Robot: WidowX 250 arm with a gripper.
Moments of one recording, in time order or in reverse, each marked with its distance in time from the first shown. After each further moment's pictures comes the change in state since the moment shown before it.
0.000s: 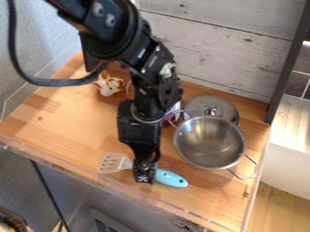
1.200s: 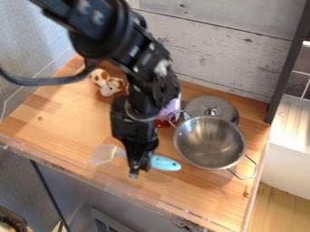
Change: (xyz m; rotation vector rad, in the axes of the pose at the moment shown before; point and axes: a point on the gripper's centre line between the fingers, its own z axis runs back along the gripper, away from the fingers) arm 0.012 0.003 0.015 -0.032 -0.009 -0.084
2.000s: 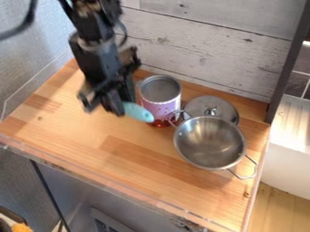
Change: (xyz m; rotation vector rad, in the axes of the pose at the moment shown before) arm 0.050 -0.049 0.049 -0.073 0.184 -0.412
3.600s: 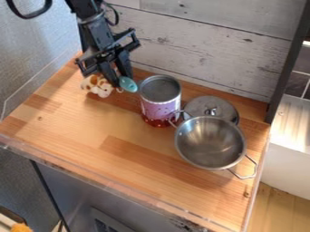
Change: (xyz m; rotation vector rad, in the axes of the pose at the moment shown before) arm 0.057 -0.055 -0.041 -0.002 0.239 -0.340
